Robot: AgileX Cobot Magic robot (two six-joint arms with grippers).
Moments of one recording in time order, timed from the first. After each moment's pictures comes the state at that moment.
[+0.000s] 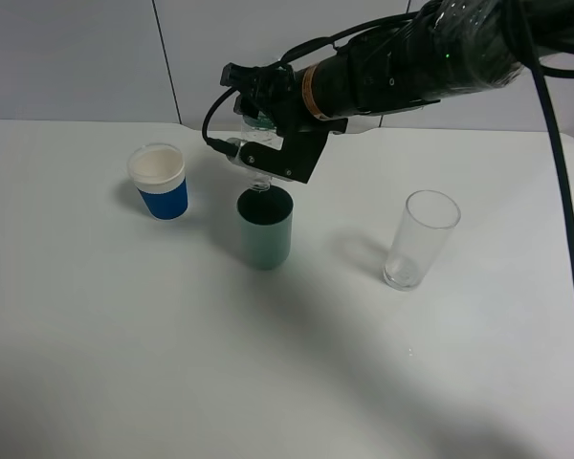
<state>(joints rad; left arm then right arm) 0.06 -0.01 -0.51 -0.05 1.05 0.01 0.63 1.95 -1.32 -1.34 -0.05 -1.05</state>
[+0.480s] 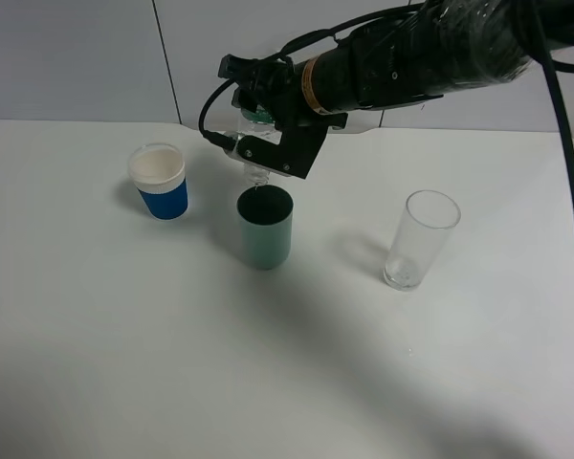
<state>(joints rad) 0.06 -0.01 -0.51 -0.05 1.05 0.01 0.64 1.94 -1.32 -1.32 -0.05 -1.03</state>
